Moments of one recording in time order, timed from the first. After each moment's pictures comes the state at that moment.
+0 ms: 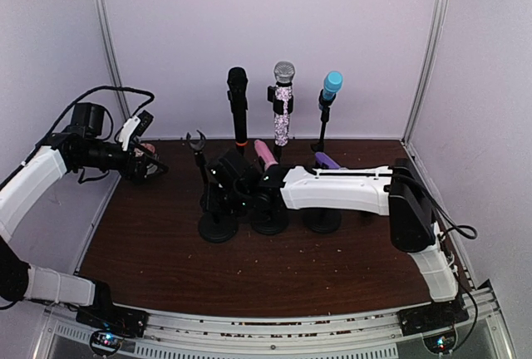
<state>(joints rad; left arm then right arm) -0.09 1.18 1.11 -0.69 0.65 0.39 1.11 2.26 1.95 -0.37 0.14 0.89</state>
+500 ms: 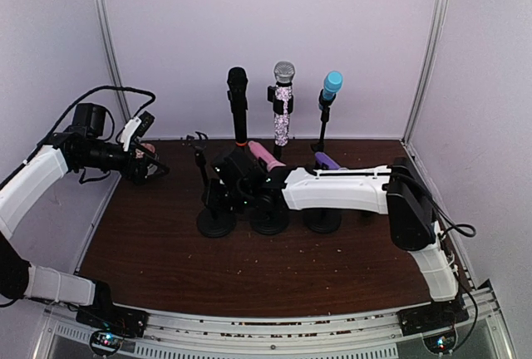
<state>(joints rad) -0.09 1.19 1.11 -0.69 0.68 0.40 1.08 2.26 1.90 -0.24 0.11 0.95</state>
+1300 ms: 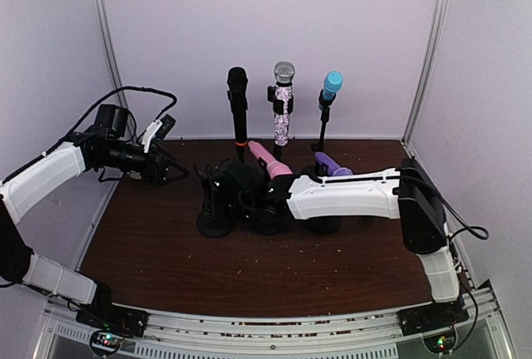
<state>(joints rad) -0.22 1.30 1.10 -0.57 0.72 0.31 1.15 2.19 1.79 -0.28 0.27 0.80</state>
